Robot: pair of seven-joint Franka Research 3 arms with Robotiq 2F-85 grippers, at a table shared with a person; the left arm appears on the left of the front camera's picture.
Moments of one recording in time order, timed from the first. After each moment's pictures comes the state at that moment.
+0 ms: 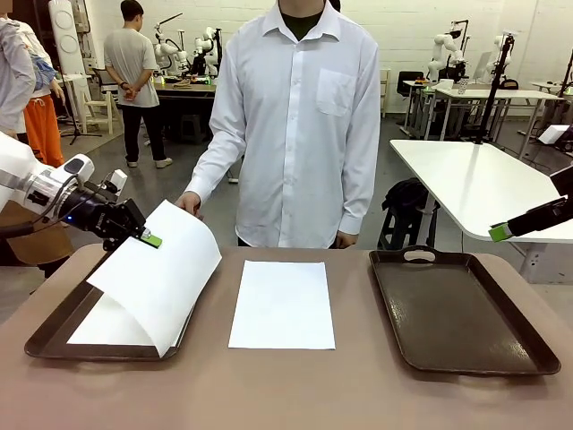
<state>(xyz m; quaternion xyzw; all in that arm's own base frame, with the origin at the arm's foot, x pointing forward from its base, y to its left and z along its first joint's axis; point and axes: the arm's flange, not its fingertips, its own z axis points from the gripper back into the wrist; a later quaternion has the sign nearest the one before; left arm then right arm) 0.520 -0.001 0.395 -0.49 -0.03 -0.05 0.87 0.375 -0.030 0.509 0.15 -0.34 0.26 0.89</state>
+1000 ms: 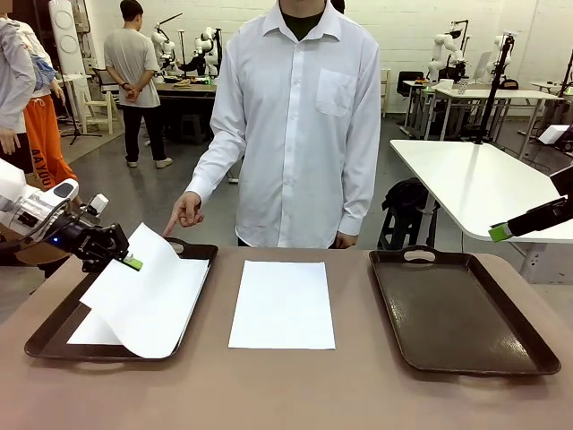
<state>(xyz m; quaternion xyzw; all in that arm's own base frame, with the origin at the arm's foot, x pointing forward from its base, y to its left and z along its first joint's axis) 0.520 0.038 0.347 -0.43 -0.03 0.03 0.90 0.375 -0.030 0.509 0.15 -0.34 0.26 0.89</state>
